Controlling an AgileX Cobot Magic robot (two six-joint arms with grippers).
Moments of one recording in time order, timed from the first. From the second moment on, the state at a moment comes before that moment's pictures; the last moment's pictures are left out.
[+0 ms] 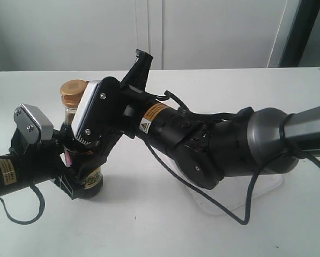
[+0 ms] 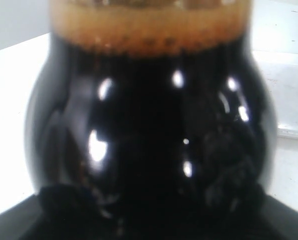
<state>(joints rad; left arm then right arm) -0.27 1.73 -0.43 0.72 -1.03 -0.20 0.83 1.82 -0.95 -0.03 -0.76 -0.81</state>
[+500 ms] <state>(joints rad) -0.27 1.73 -0.43 0.72 -1.03 -0.20 0.83 1.81 -0.95 -0.04 -0.77 -0.77</state>
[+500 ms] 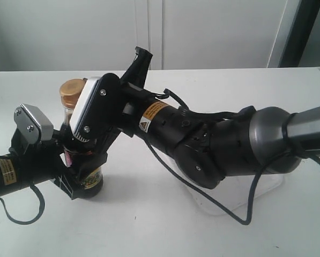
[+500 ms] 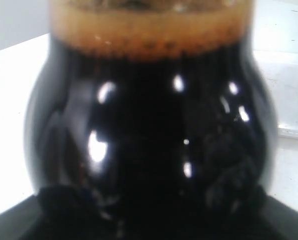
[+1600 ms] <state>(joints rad) -0.27 1.73 -0.43 0.72 -1.02 -0.19 0.80 1.64 -0.95 0.05 -0.76 -0.35</state>
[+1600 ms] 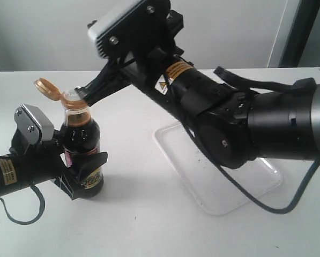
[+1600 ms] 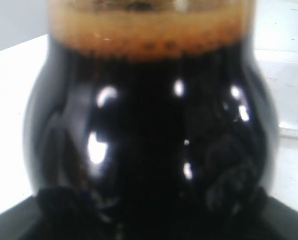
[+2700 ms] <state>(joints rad) -0.27 1.73 -0.43 0.72 -1.02 -0.19 0.31 1.64 -1.20 0.01 0.60 -0.31</state>
